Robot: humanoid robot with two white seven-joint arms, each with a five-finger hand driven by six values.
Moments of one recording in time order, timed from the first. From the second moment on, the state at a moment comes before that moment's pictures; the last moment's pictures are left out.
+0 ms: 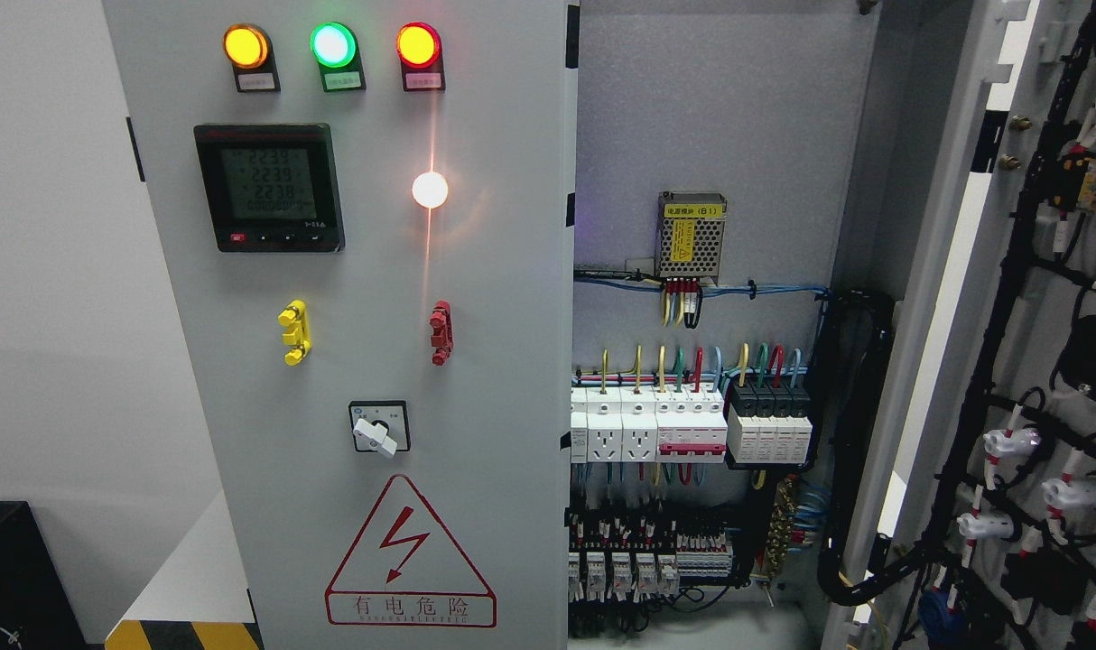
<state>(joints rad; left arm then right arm) -0.31 0.64 -0.88 -1.88 1.26 0.25 0.06 0.04 0.12 0.07 -0.10 -0.11 0.16 0.08</state>
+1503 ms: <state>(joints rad) 0.06 0.33 -0.57 -0.73 0.59 0.13 -0.01 0.04 0.12 0.07 -0.10 -0.11 0.16 0.08</state>
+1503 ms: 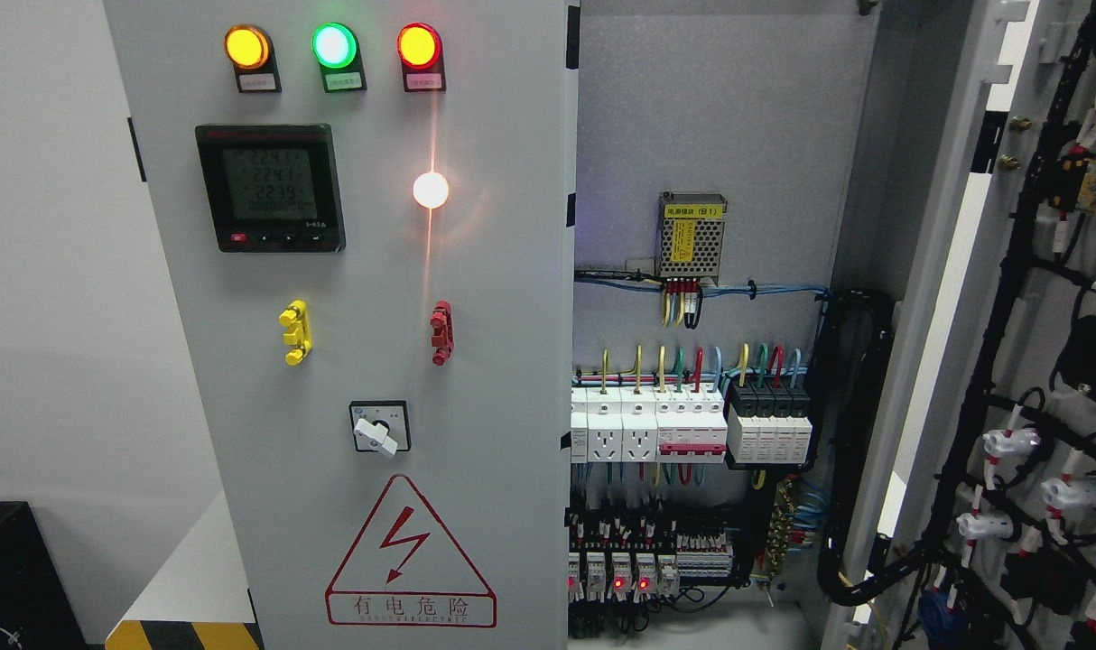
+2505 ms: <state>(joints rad) 0.08 0.08 -0.11 -0.24 -0.10 0.05 -0.03 0.04 0.12 0.07 -0.10 -0.11 0.16 0.08</state>
